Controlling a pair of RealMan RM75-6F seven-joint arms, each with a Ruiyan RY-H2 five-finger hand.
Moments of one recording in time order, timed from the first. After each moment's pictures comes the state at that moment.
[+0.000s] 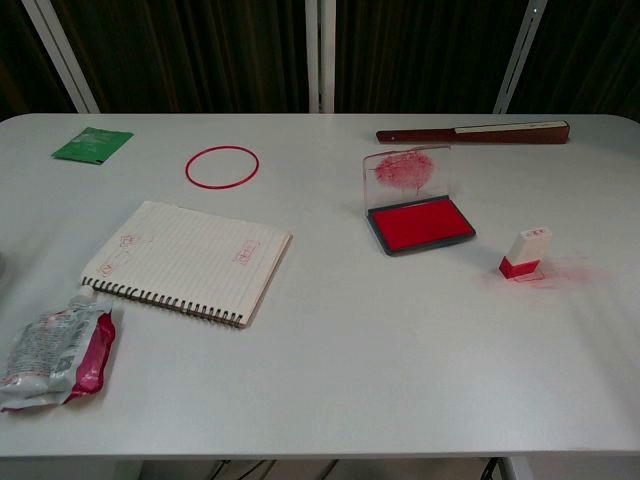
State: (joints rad) left arm -0.09 -1.18 -0.06 -1.53 1.51 1.53 0.08; right arm 0.07 -1.16 0.04 -1.59 -1.53 1.48 -0.10
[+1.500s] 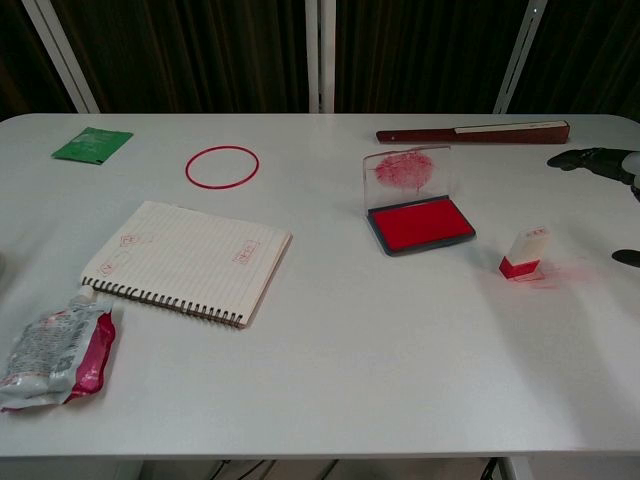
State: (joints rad) left arm -0.12 -1.19 -0.04 -1.50 1.49 1.47 0.06; right arm 0.39 -1.34 0.08 -1.50 -1.45 1.04 -0.38
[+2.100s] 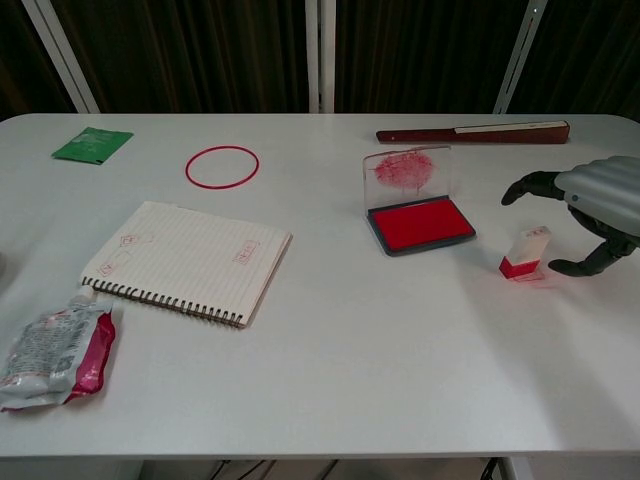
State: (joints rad) left arm -0.11 -1.19 -0.04 -1.49 1.49 1.47 0.05; right arm 0.46 -1.50 0.09 -1.36 -1.41 1.01 -0.33
